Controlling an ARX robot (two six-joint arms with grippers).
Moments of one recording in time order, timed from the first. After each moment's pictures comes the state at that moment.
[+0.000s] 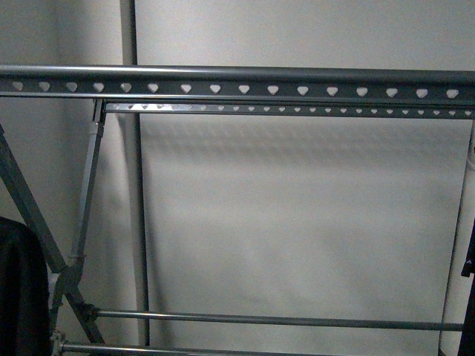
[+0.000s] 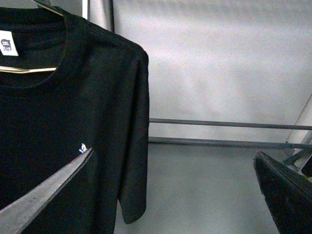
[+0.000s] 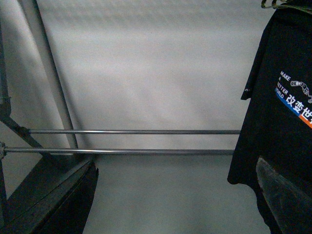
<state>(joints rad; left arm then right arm) 0.00 0.00 0.02 0.00 0.00 0.00 0.00 0.00 0.01 0.00 0.00 0.00</state>
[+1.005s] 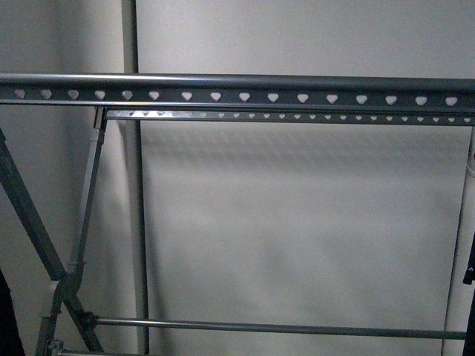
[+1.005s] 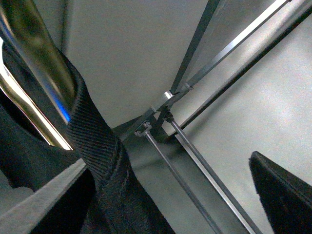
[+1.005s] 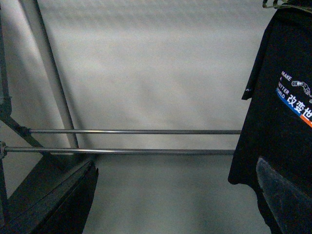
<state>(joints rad) 0.14 1.60 1.19 0.07 -0.49 -0.63 0.00 0.00 0.01 0.00 0.00 0.00</state>
